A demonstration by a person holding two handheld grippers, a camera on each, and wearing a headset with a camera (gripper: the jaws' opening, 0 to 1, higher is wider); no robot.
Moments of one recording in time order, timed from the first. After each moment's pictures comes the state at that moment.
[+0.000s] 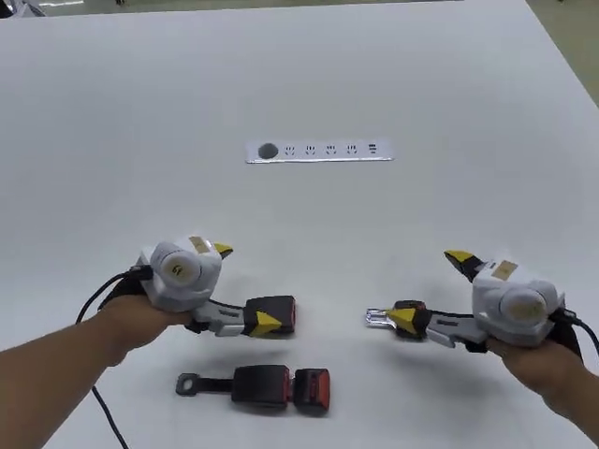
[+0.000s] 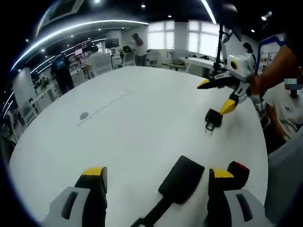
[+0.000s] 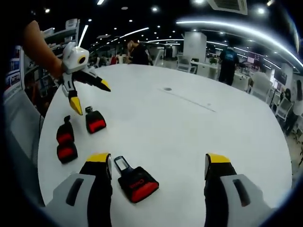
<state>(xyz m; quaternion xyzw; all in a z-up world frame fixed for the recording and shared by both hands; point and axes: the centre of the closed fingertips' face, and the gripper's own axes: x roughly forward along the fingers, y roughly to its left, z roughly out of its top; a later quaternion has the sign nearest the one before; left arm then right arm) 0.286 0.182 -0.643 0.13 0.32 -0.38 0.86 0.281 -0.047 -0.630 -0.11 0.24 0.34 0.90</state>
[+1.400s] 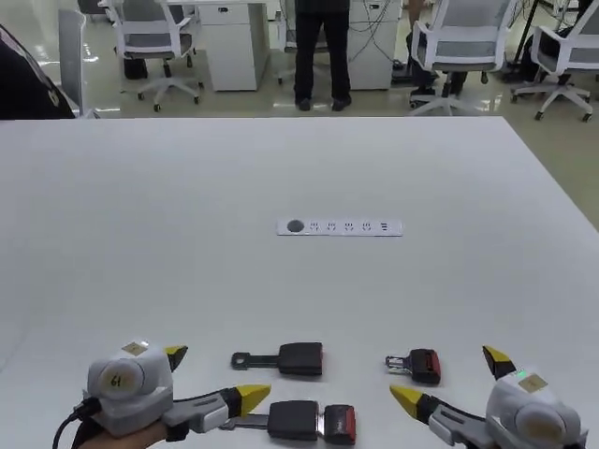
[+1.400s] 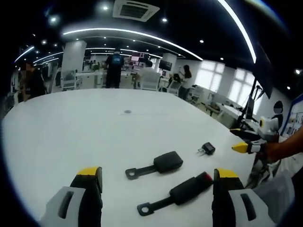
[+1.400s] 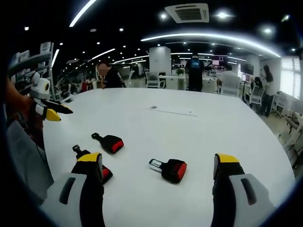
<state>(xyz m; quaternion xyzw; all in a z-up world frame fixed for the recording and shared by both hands) 0.174 0.259 -0.570 -0.06 0.26 -0.25 0.93 0.187 -0.037 -0.575 -0.03 0.19 0.22 0.96</state>
